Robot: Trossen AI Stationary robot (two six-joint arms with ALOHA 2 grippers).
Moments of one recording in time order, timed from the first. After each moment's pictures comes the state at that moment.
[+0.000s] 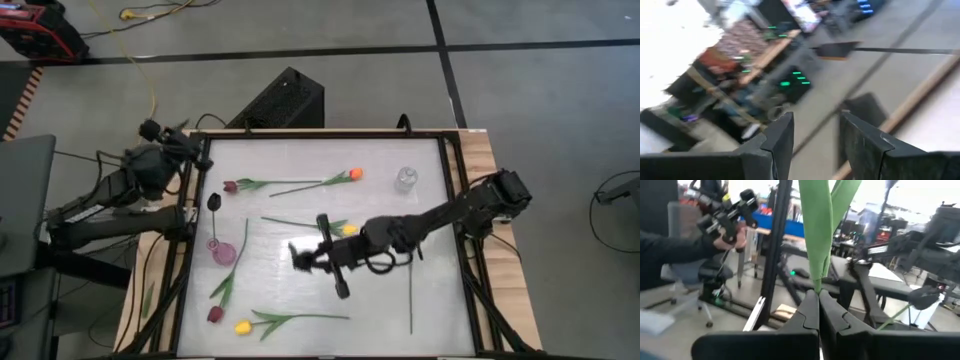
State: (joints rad) left arm 0.39 0.47 0.76 -0.41 -0.92 0.57; right arm 0.32 1.70 1.21 0.61 0.02 -0.20
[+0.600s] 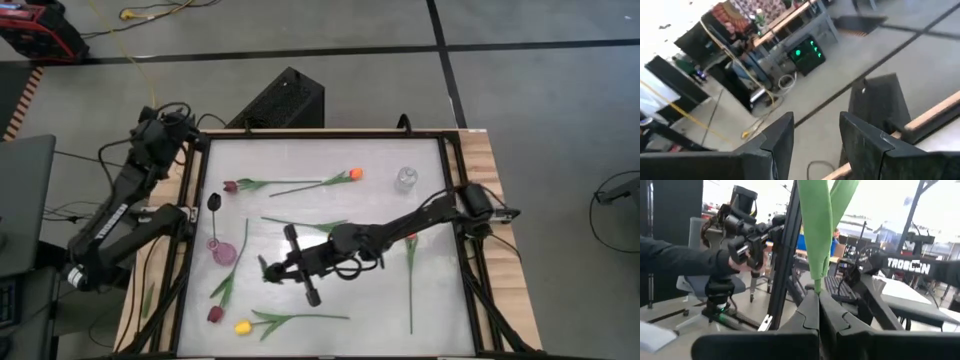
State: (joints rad) left arm 1.06 0.56 0.67 -0.24 -0.40 0.51; right arm 0.28 2.00 1.47 0.74 -0.12 -0.19
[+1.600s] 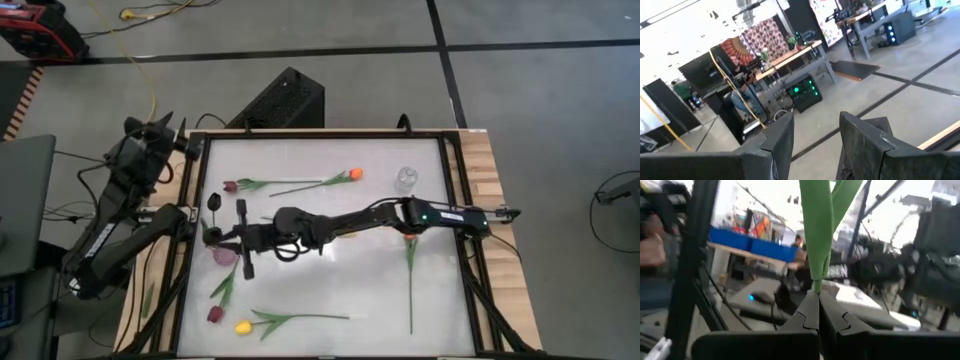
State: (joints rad) left arm 0.95 0.34 0.67 -0.29 -0.40 0.48; right arm 0.14 2.53 2.27 0.57 -0.08 -0.23
